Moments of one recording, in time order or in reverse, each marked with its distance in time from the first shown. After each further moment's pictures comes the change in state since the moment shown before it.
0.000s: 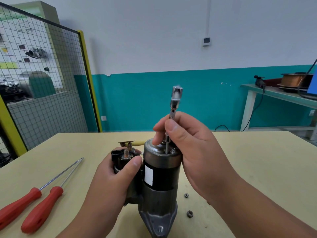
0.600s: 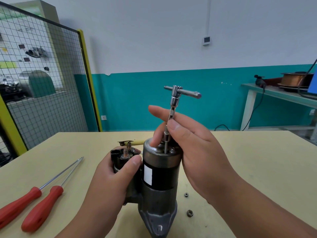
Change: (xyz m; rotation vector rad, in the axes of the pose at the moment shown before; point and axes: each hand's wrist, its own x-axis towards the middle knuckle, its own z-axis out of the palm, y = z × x) left_hand 0.000 -0.001 0.000 -0.009 -0.014 -0.017; right_hand -0.001 0.000 -0.001 -0.048 -0.021 0.029
